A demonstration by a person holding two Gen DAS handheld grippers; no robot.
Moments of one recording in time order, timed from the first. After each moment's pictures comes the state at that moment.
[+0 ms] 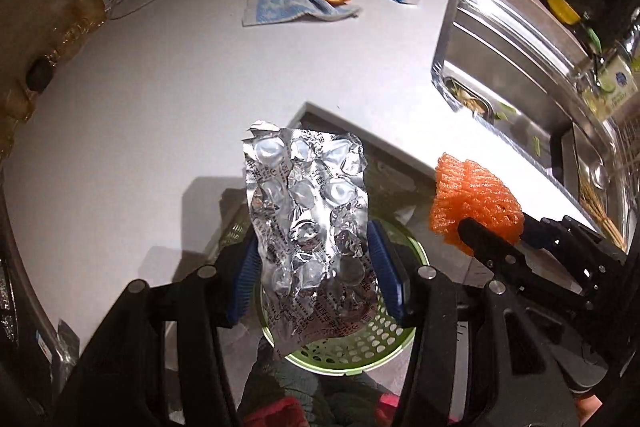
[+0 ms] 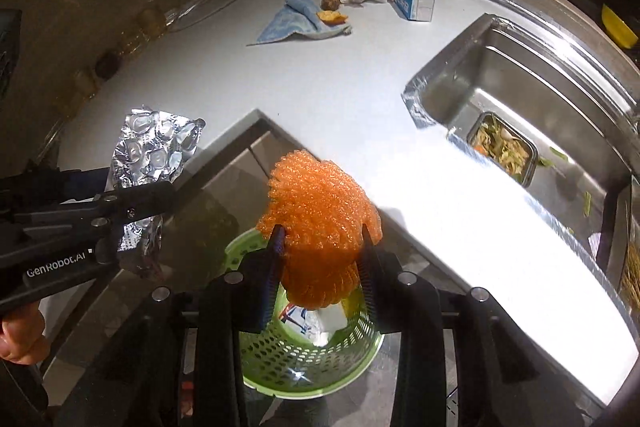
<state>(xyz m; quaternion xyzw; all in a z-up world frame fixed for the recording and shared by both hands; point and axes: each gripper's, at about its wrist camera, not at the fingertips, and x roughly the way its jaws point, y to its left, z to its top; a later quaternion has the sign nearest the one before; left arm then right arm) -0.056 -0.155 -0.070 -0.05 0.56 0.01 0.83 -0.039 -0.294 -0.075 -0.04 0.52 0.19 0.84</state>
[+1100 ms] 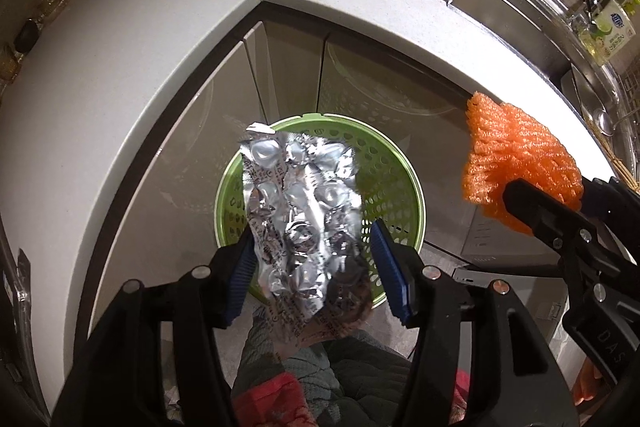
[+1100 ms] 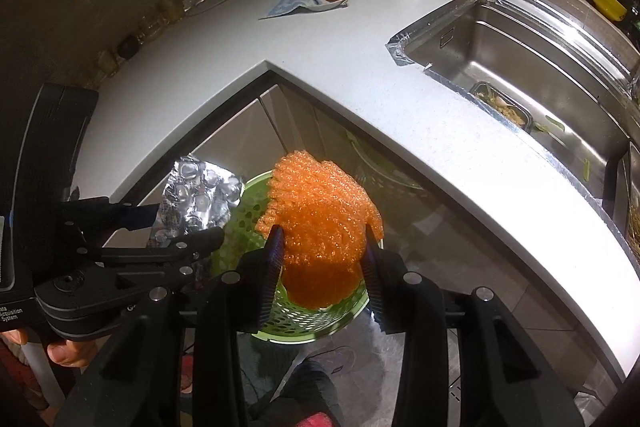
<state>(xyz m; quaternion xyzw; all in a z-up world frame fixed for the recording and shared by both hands) -0.113 -0.201 -0.130 -0.04 0.61 0.00 0.79 -0.101 -0.335 -0.081 -0.03 0.52 0.21 0.83</state>
